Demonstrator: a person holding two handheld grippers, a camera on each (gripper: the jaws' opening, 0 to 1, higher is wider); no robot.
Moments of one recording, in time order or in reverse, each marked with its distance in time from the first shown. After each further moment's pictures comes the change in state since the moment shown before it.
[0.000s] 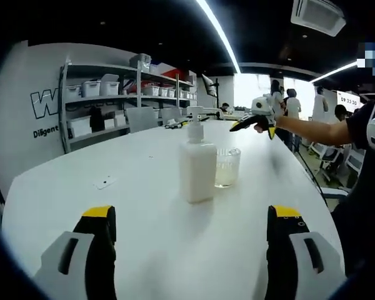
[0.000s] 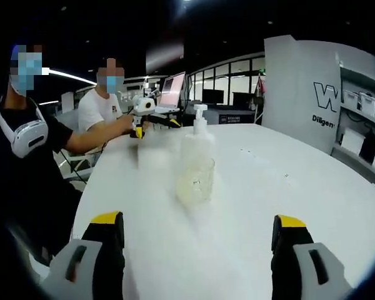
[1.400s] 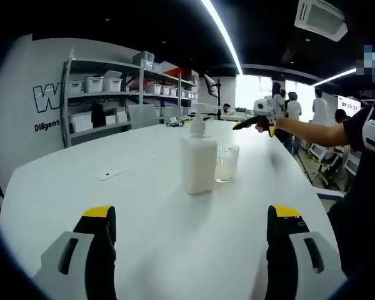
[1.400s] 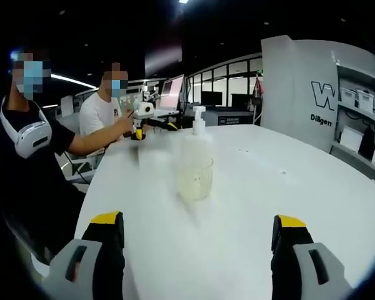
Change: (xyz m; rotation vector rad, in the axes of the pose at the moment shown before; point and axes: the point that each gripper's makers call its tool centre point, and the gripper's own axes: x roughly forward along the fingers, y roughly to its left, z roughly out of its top) left arm -0.019 0.002 -0.008 -0.034 0.004 -0.009; right arm -0.010 0.007 -0.001 0.021 -0.028 0.000
